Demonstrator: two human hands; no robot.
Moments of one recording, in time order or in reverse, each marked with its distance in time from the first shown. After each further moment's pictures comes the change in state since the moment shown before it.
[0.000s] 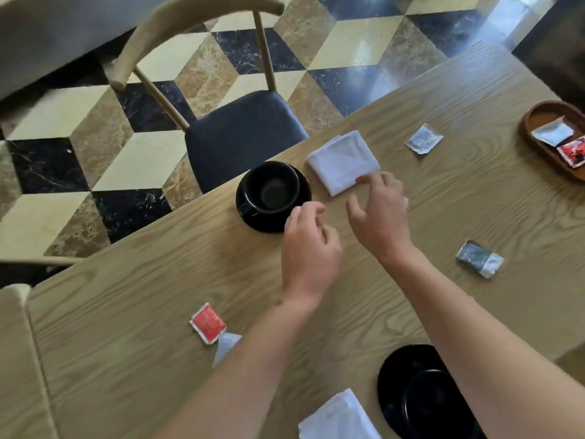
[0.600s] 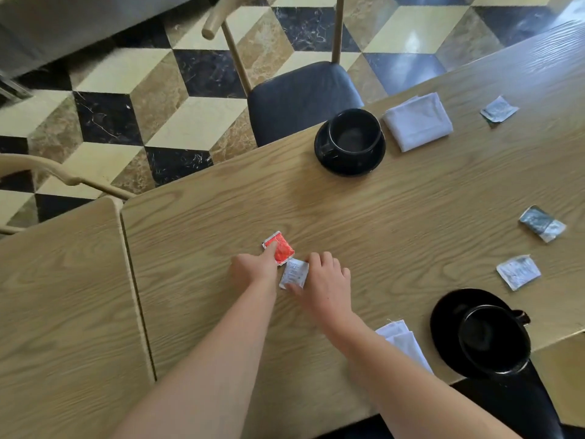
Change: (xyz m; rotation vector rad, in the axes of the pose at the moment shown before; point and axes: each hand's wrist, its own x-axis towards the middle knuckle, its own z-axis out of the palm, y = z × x) left_hand -0.107 -0.189 -0.141 0.055 0.254 -1.093; right_hand -0.271 -0.083 0.132 -0.324 -0.435 -0.167
